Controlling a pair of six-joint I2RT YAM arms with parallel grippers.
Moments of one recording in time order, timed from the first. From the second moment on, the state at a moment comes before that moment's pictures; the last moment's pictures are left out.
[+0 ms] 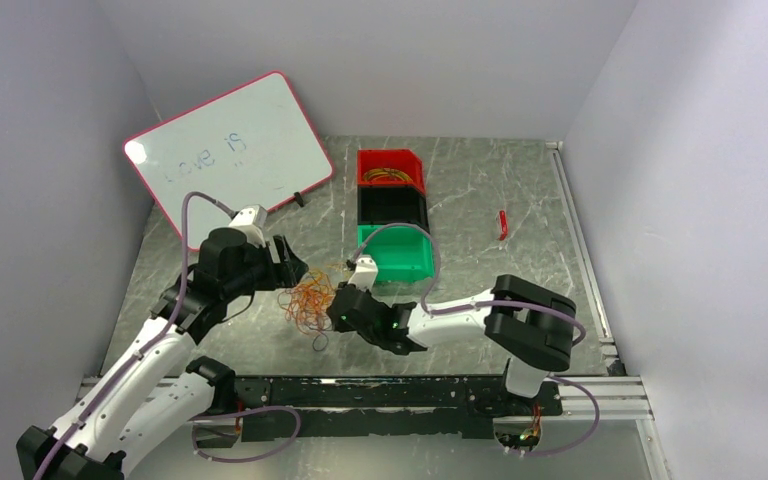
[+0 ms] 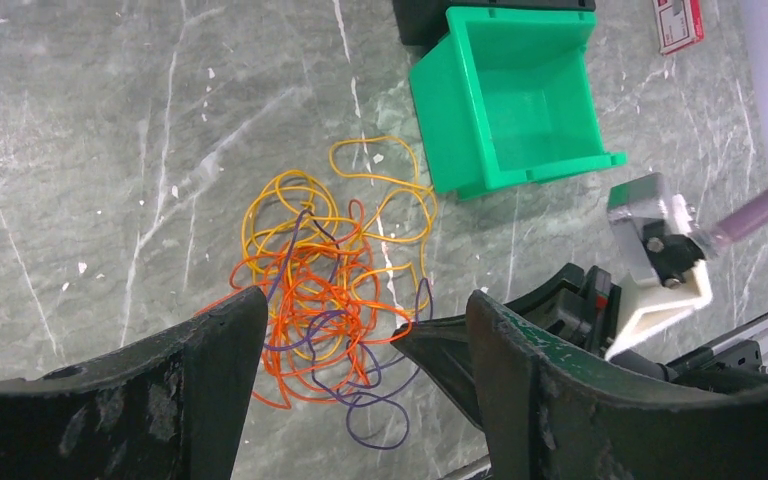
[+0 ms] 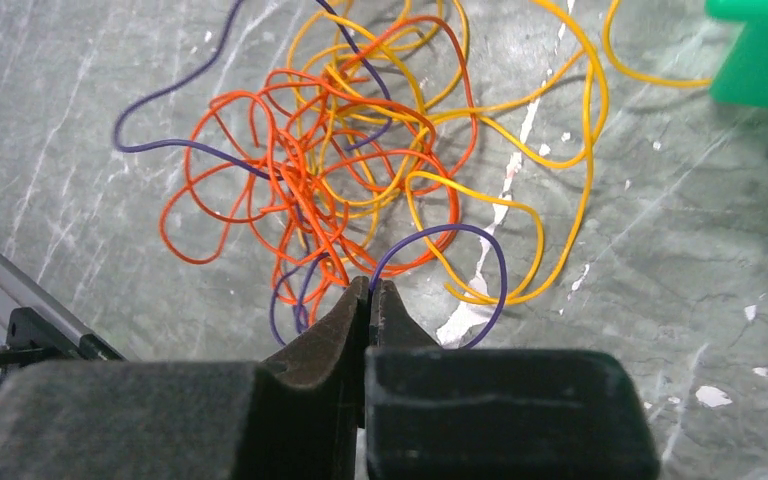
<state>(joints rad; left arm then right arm) -0.45 0.75 0.65 -0.44 0.04 -0.52 1.24 1.71 0.79 0.28 0.43 0.92</state>
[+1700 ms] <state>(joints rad) -0.45 0.57 0.53 -0.01 0.11 -0.40 0.95 1.65 1.63 -0.24 -0.26 0.40</state>
